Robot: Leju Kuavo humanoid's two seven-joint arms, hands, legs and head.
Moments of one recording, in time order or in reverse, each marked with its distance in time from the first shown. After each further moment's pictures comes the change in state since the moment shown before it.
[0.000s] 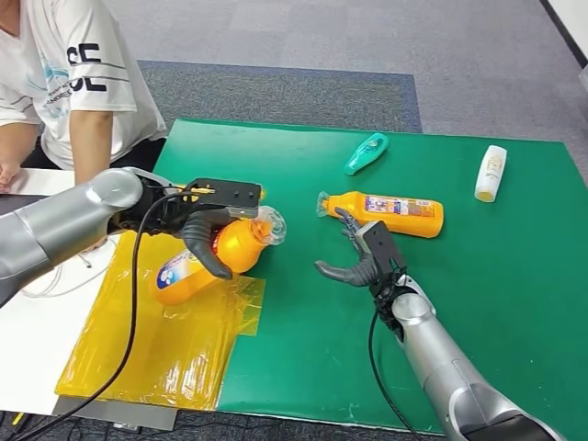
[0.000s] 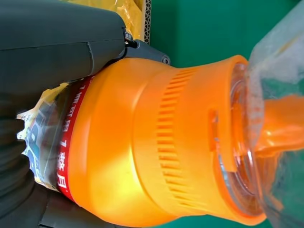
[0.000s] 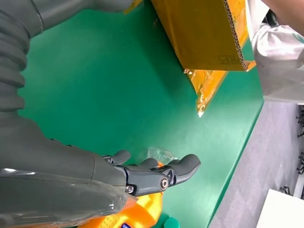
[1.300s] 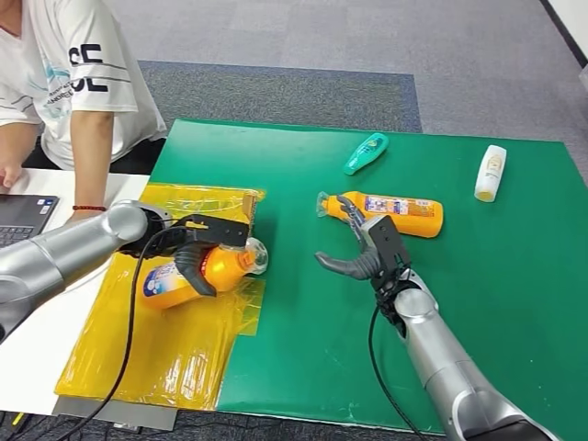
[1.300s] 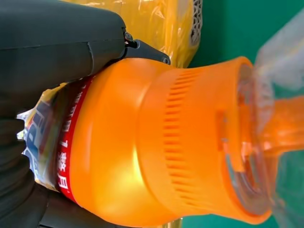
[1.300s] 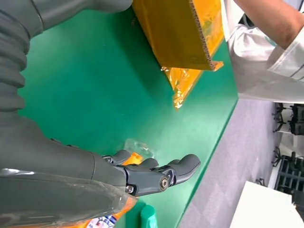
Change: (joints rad) left arm 0.121 -0.009 0.002 0.155 -0.336 0.000 -0.187; right arm 0.025 -0.008 -0.008 -0.120 -0.003 0.000 0.006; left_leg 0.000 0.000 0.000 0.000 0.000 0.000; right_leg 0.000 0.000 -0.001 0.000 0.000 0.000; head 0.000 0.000
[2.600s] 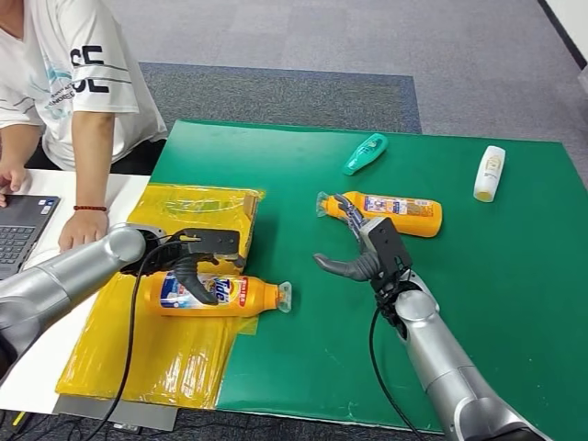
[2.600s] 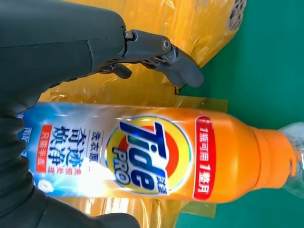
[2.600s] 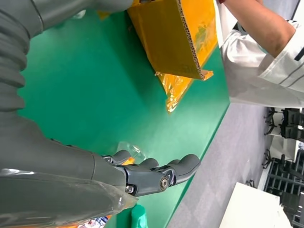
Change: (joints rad) left arm 0.151 0.003 0.163 0.063 -0.157 0.075 -0.093; right arm 0.026 -0.006 0.005 -0.066 0.014 0.012 0.010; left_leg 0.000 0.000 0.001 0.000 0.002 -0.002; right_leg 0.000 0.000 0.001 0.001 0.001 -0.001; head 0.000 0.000
